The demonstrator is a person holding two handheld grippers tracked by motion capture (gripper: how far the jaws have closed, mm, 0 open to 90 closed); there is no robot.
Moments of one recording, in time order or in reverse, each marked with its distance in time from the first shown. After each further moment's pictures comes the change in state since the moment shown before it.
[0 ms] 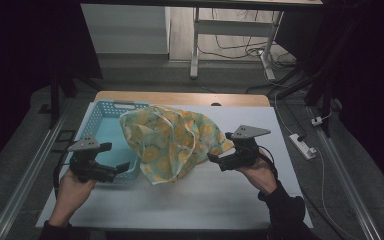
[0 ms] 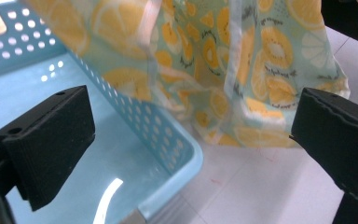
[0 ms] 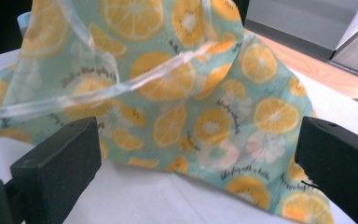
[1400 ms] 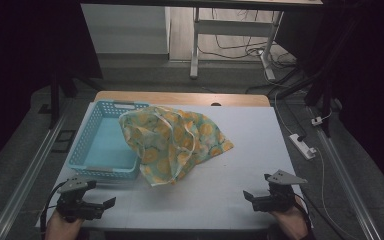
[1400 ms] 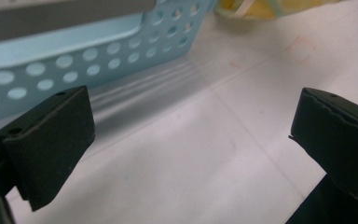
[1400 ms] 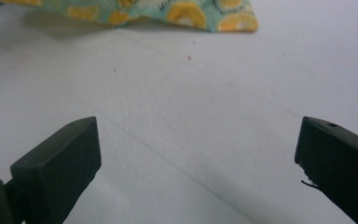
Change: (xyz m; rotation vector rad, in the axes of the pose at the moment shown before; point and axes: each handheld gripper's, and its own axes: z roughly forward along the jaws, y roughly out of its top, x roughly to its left) left arm -0.011 -0.108 -0.011 0.111 0.093 -0.127; right arm 0.008 -0.131 -0.079 0.131 -0.233 0.166
